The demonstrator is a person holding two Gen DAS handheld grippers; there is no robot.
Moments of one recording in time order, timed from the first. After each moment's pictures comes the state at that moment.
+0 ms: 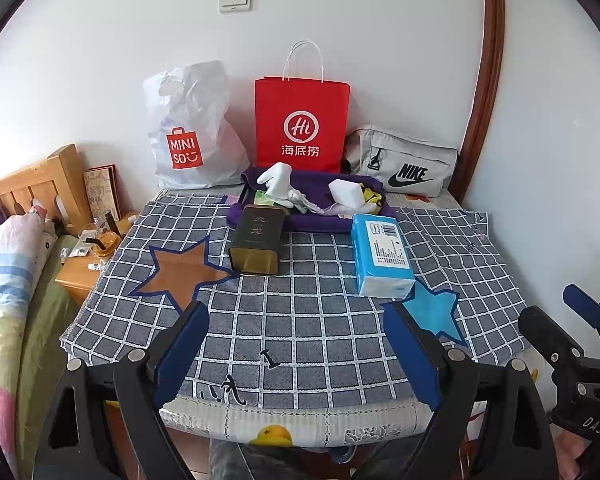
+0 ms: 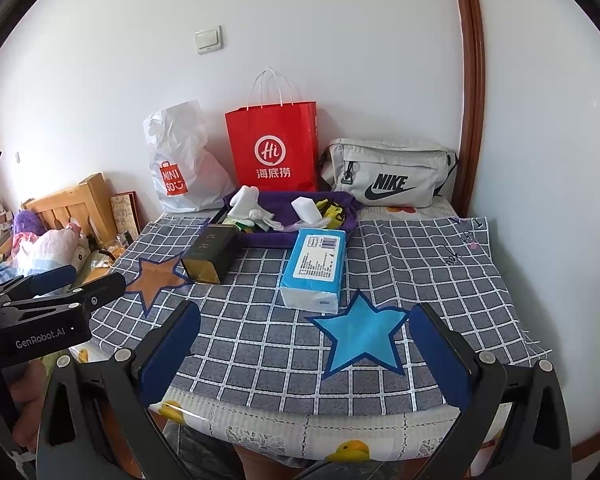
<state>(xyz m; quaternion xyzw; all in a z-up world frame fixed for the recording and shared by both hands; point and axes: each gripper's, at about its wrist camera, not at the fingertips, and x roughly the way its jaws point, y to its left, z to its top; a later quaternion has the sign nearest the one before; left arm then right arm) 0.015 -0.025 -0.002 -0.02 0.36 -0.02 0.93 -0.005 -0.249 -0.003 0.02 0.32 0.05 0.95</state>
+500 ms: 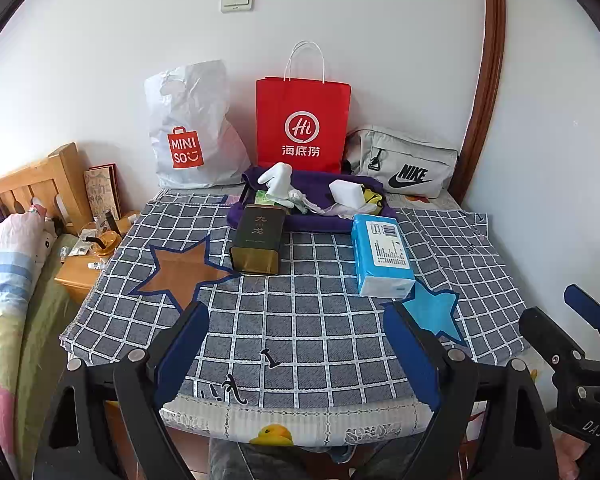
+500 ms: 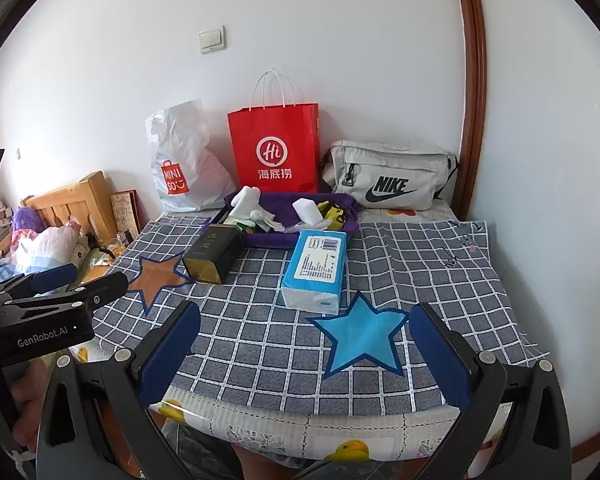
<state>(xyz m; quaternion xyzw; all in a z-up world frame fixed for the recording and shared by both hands) 0.015 -0.023 -0.002 -0.02 0.36 -0.02 0.93 -0.006 -0.246 -0.002 0.01 0.32 0.05 0.95</state>
